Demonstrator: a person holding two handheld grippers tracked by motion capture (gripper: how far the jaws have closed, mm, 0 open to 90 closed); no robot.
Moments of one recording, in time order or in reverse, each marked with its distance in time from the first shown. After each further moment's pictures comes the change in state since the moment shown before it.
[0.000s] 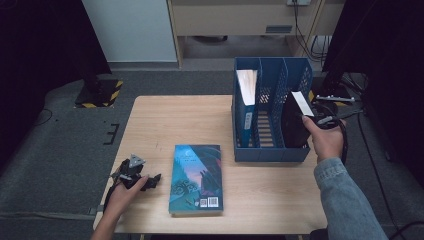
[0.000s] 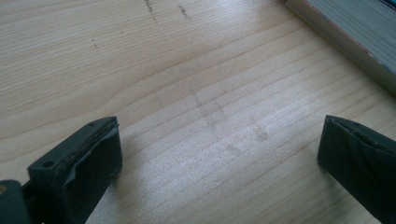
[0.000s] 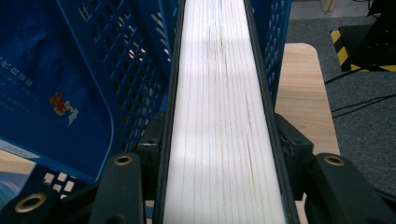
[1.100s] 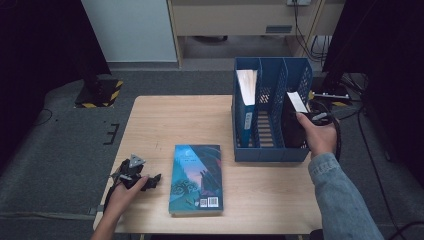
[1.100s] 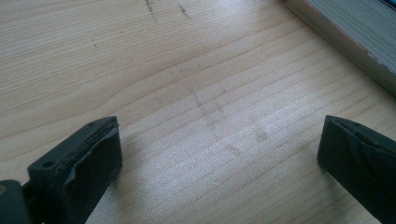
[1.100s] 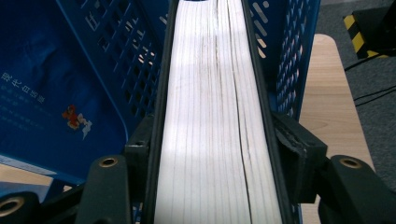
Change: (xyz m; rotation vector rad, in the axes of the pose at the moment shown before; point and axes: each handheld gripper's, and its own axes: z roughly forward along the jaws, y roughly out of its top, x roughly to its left) left arm -0.001 0.000 0.000 0.000 0.002 -0.003; right arm 0.009 0.007 0.013 0.022 0.028 0.071
